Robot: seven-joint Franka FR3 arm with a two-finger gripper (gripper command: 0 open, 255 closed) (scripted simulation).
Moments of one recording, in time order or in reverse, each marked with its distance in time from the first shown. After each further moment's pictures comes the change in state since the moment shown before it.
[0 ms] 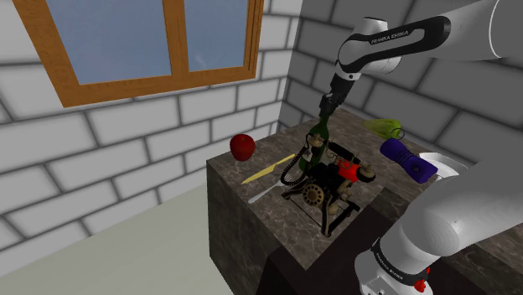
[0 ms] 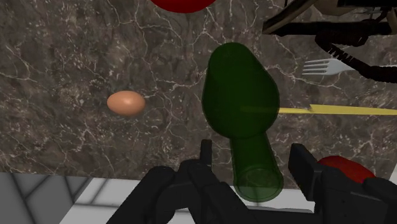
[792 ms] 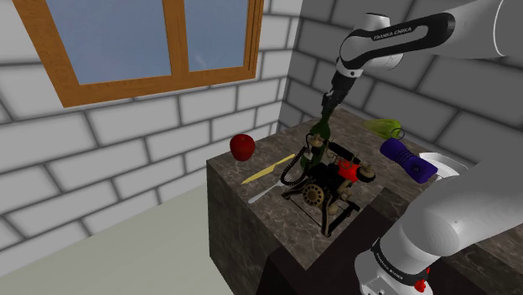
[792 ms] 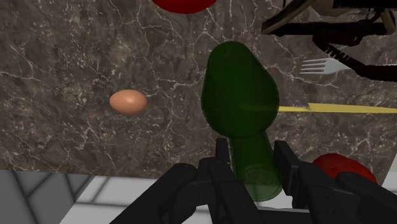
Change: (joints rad) arm -0.001 -0.011 0.002 0.018 -0.002 -0.029 0.002
